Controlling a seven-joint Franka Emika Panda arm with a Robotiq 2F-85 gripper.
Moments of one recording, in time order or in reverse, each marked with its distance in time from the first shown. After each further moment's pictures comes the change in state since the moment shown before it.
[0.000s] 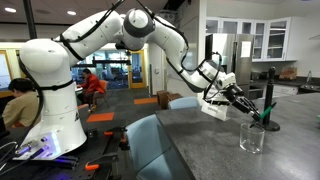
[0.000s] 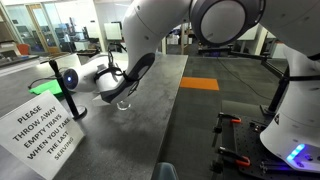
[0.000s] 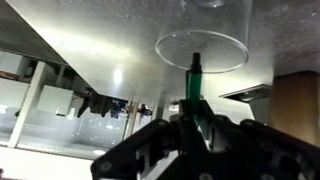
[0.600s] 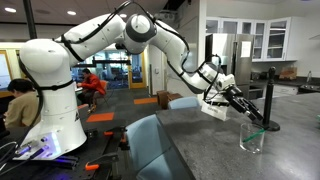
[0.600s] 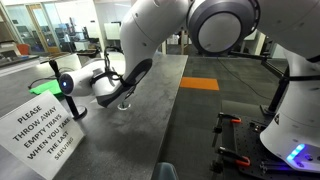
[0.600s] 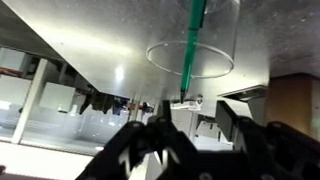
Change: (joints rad) arm -0.003 0.048 0.021 0.074 -0.002 -0.050 -0.003
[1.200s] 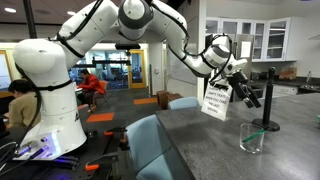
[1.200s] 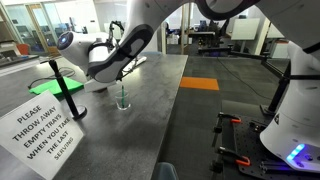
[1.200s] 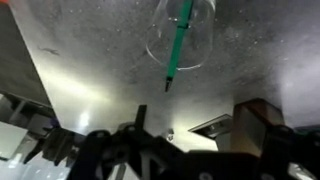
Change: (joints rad) arm -0.155 -0.180 0.155 -0.066 0.179 0.112 -0.381
